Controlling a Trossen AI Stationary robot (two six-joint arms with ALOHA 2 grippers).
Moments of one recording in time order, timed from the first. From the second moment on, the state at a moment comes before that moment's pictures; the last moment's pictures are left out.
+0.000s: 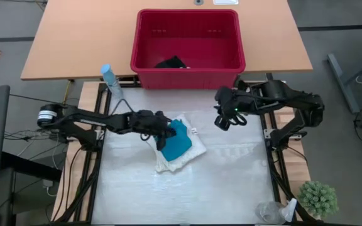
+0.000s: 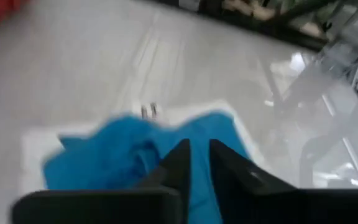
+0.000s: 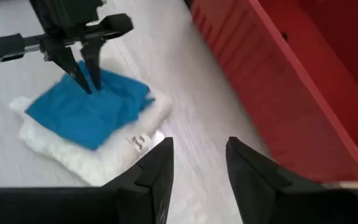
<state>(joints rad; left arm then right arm) 0.10 1.40 0.71 0.26 0.06 -0.24 0.10 1.54 2.04 -1.47 0.51 0.36</state>
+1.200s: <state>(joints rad) 0.17 1.48 1.03 -0.15 0.02 -0.06 0.13 1.55 2.04 -1.57 0.53 0.39</state>
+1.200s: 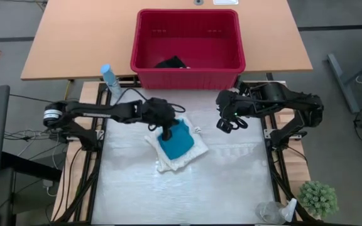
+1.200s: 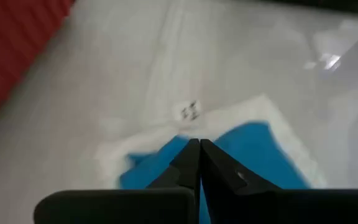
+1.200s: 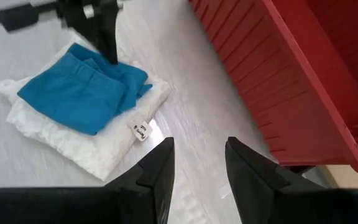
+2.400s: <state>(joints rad) 0.08 1.61 0.78 -0.02 0.27 -0.36 0.24 1.55 2.04 -1.56 0.55 0.47</state>
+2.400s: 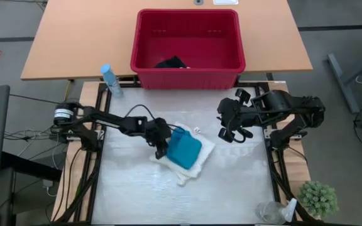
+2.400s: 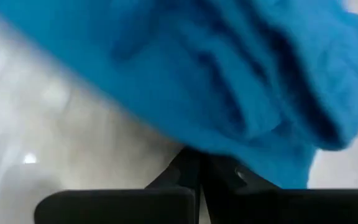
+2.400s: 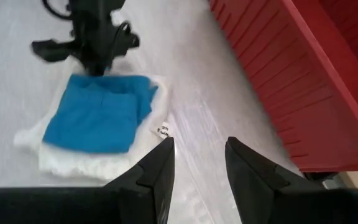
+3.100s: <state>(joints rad) 0.07 1.86 1.49 -0.52 0.39 0.02 0.29 1.55 2.04 -1.56 0.57 0.52</state>
